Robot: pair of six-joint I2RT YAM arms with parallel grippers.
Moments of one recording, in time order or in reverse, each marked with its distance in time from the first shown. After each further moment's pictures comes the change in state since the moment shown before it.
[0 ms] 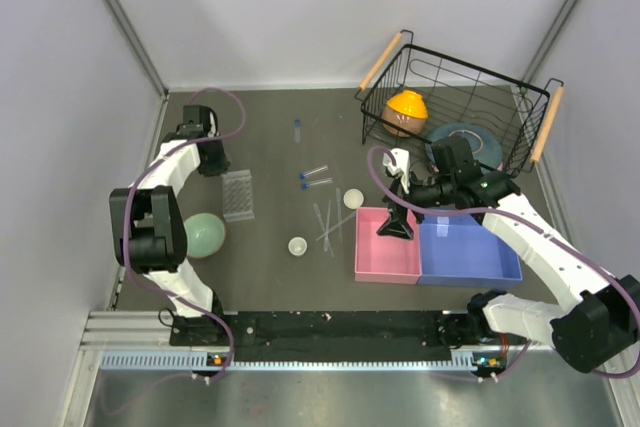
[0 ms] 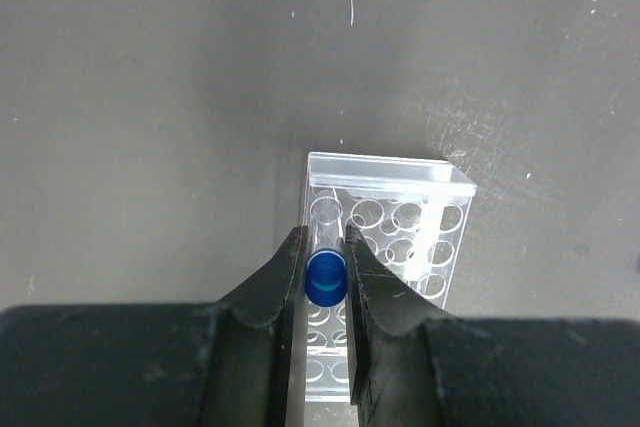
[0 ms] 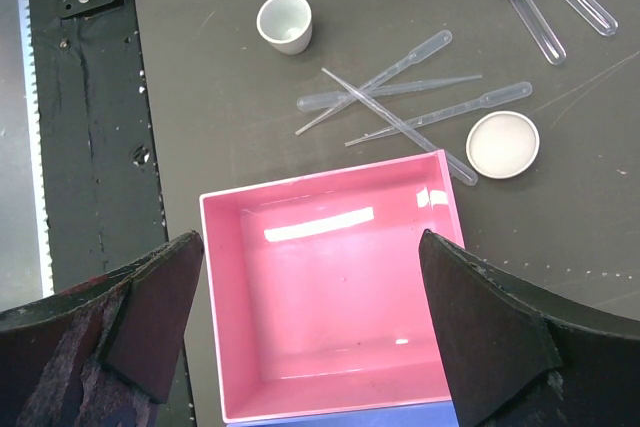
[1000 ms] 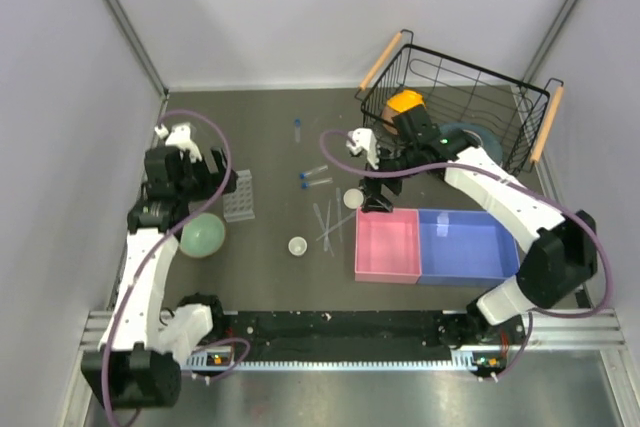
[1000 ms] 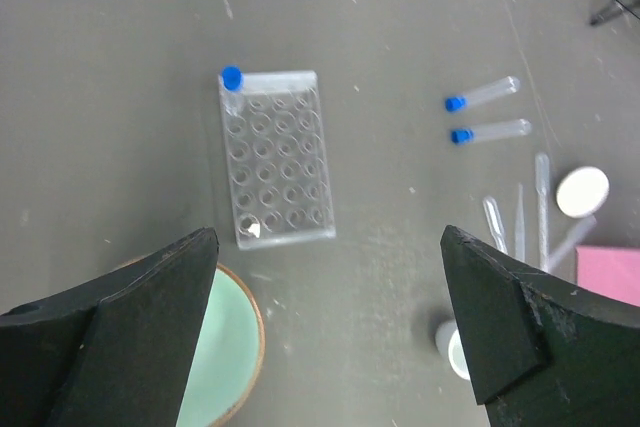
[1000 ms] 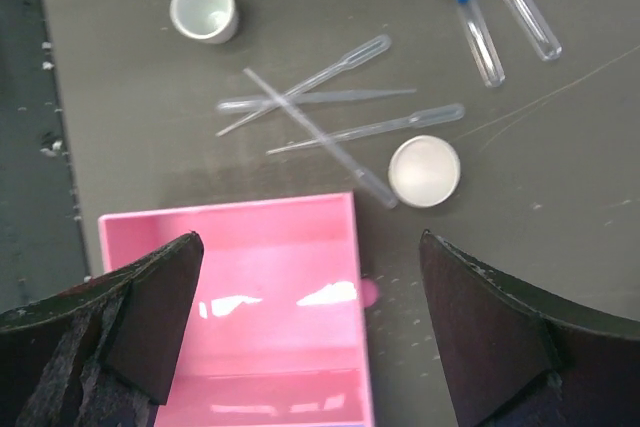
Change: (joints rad) left arm 0.001 -0.734 -0.324 0.023 0.174 0.023; right arm 0.074 0.323 0.320 -0.144 0.126 -0.133
